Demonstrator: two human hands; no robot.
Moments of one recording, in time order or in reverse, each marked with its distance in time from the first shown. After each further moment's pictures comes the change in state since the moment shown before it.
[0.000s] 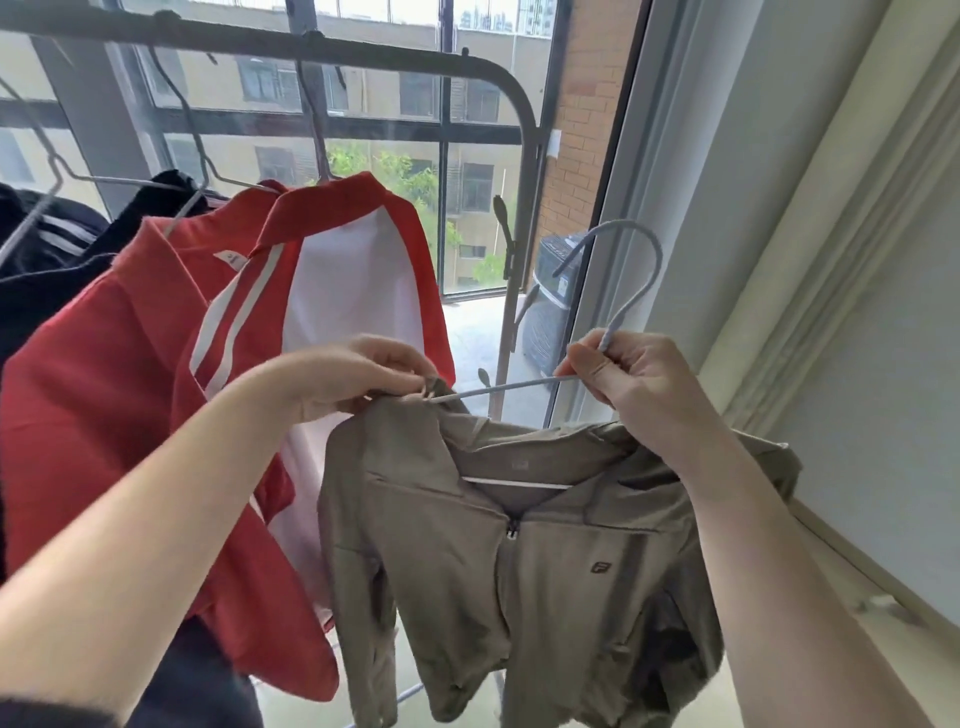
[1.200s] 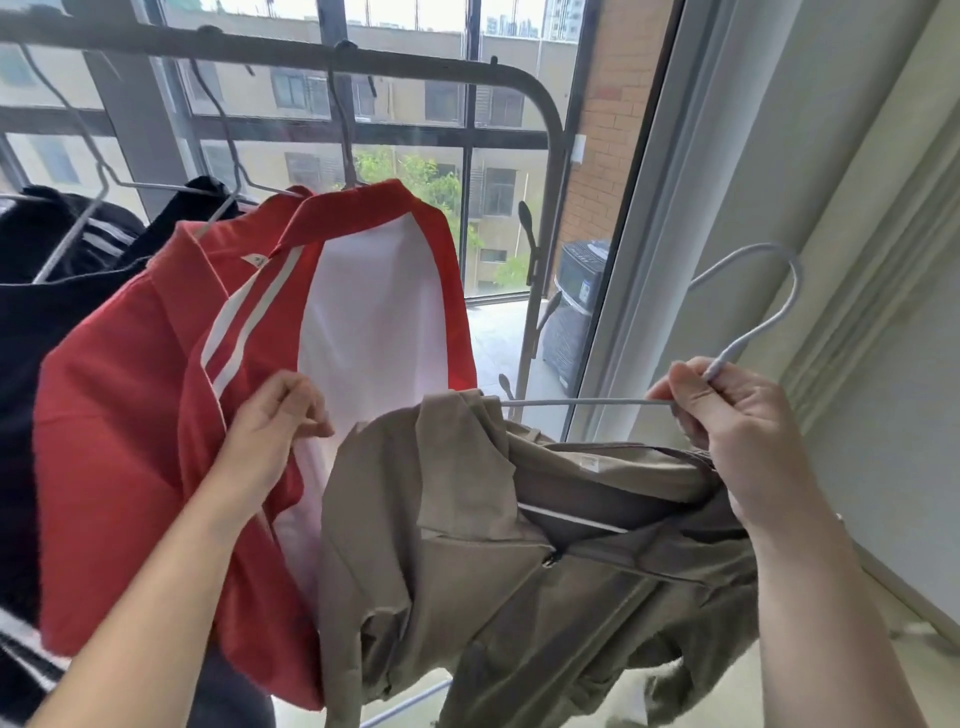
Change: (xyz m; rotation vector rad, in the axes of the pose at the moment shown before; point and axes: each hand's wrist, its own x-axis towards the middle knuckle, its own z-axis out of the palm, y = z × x) left_hand -0.025 -0.103 -0.005 -0.327 0.692 0.391; right_hand -0.027 0.020 -0.019 0.219 0.232 0.014
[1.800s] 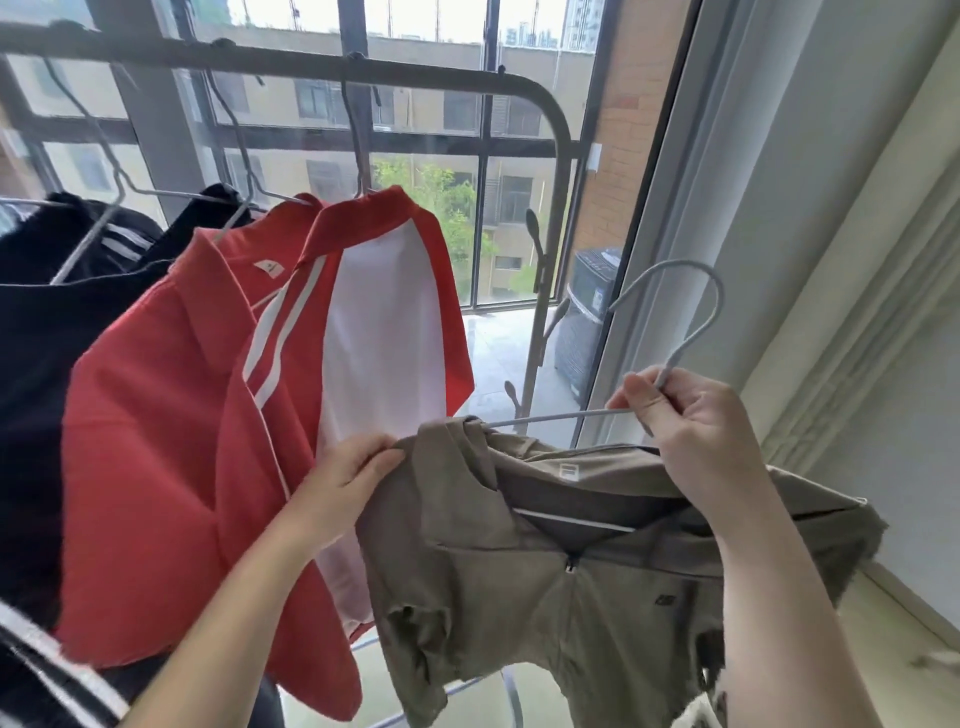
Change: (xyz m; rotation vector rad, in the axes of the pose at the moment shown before) left_hand -0.036 -0.017 0.038 0.467 -0.233 0.076; right_hand 0.008 0.001 0.018 -0.260 -0.024 -0.016
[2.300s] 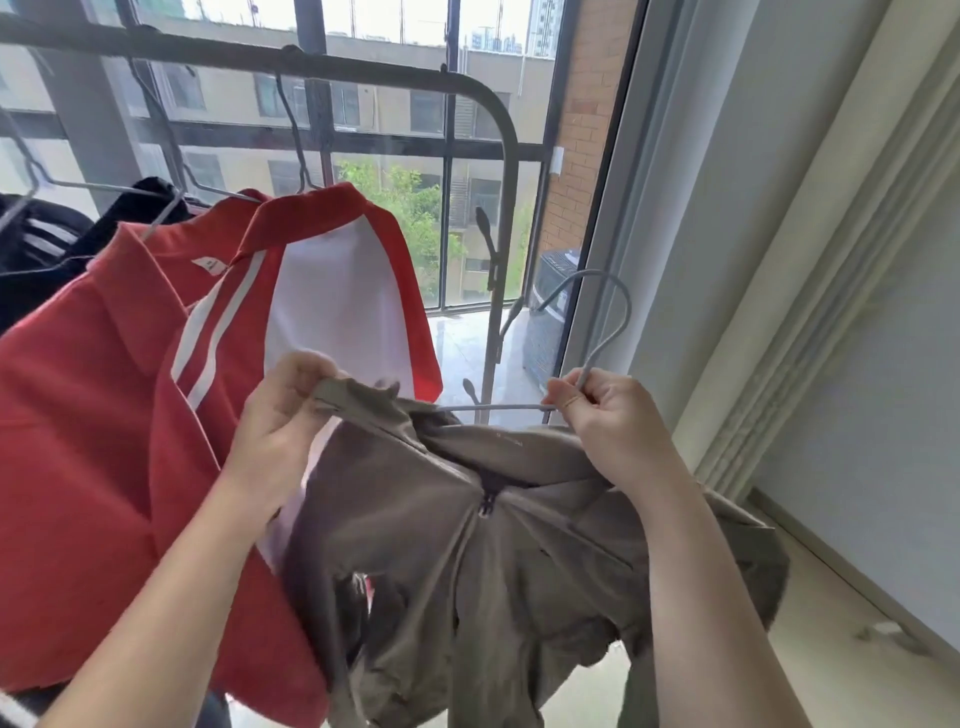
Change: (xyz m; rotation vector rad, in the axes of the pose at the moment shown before) left_hand 0.015 0.067 -0.002 -0.477 0.200 0.242; right_hand 0.006 0.012 0.004 -0.113 -0.081 0.103
